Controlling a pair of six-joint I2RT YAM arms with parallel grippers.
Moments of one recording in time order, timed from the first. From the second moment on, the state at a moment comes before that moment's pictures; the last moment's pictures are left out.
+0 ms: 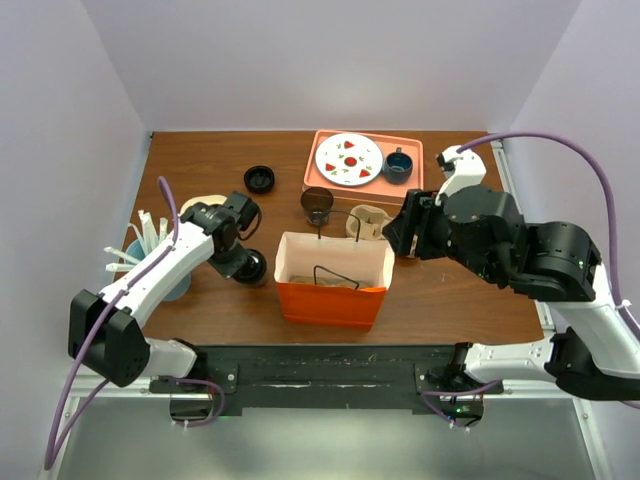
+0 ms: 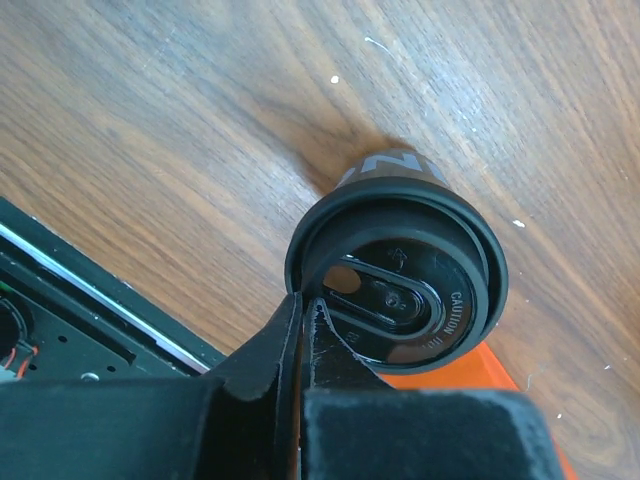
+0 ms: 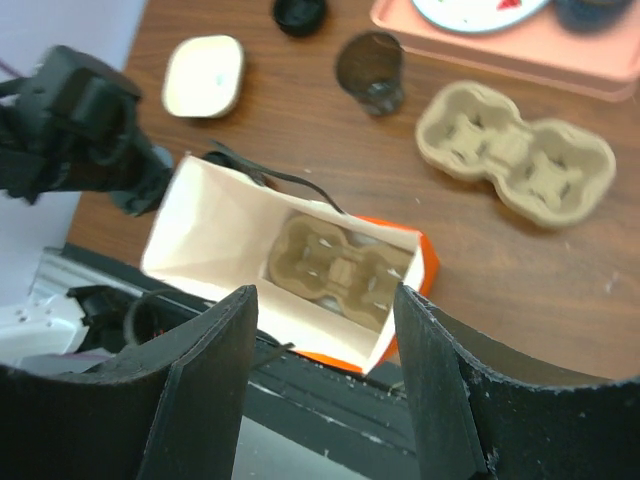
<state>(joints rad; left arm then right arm) -0.46 1.35 1.11 -1.20 -0.34 -1.33 1.10 1.15 1.89 -1.28 0.53 0.68</state>
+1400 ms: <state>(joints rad) -0.46 1.59 1.99 -1.19 -0.47 -0.73 1.10 1.26 1.42 -1.04 0.39 1.06</state>
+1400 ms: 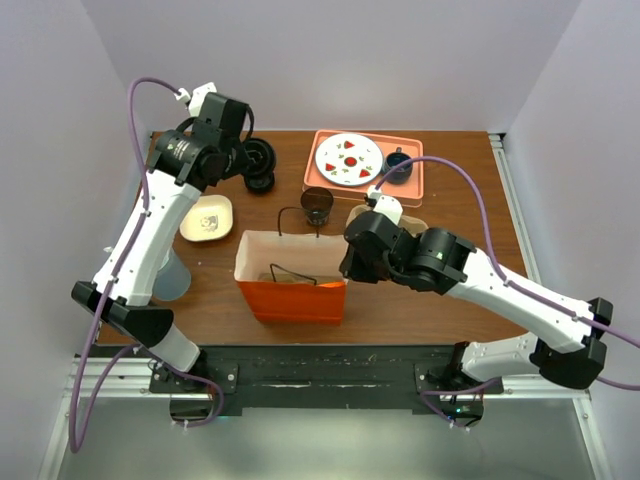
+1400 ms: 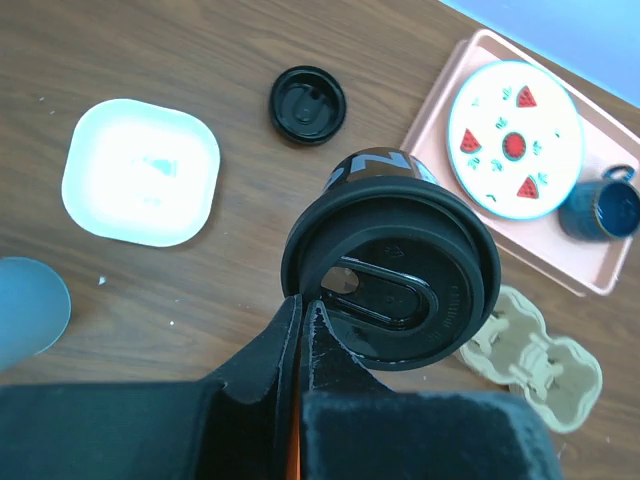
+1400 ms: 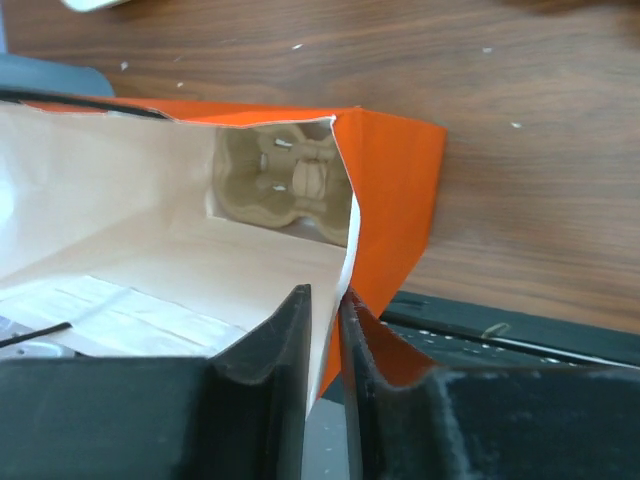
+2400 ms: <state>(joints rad) -0.90 1.90 2.25 -1.00 0.03 -0.63 1.10 0.59 1.42 -1.20 0.48 0.95</state>
